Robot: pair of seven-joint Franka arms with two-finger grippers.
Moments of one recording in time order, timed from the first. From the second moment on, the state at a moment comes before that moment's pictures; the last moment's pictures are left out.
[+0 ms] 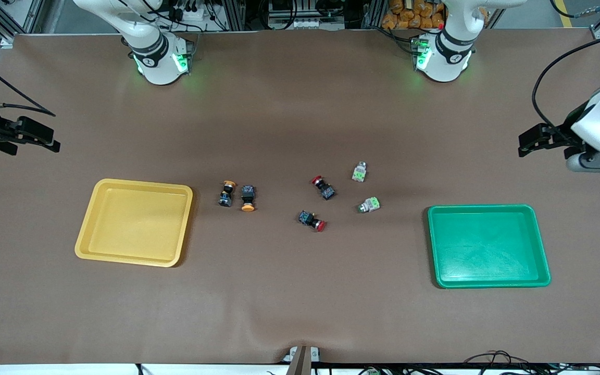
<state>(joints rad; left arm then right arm) -0.10 0.05 0.03 -1.64 0.01 1.64 0.00 -0.01 0.05 -0.02 -1.53 0.08 1.53 -0.06</state>
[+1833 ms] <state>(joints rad) -0.49 0.56 -0.05 -1.78 0.14 2.34 0.21 0.03 0.14 -0.01 -1.54 0.08 1.46 -0.05</state>
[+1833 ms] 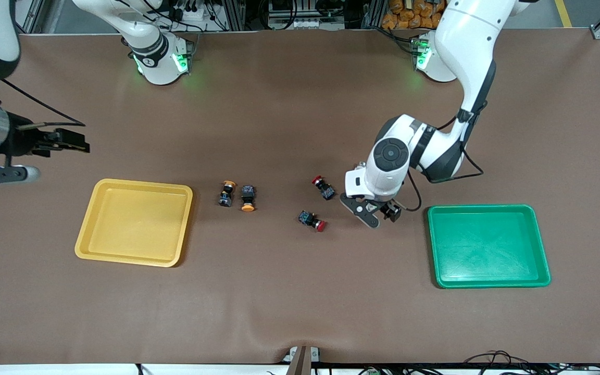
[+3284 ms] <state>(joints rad) -0.35 0.66 -0.17 -1.81 0.13 2.44 0.36 0.37 0.42 -0.01 -1.68 0.17 1.97 0.34</state>
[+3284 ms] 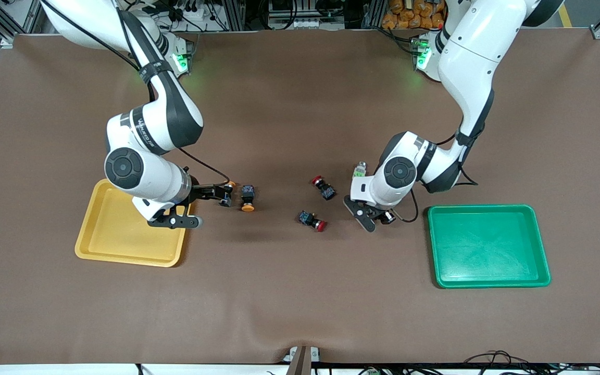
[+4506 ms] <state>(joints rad) 0.12 0.49 -0.16 -1.79 0.13 2.22 0.49 0.42 0.58 -0.01 -1.78 0.17 2.30 0.35</state>
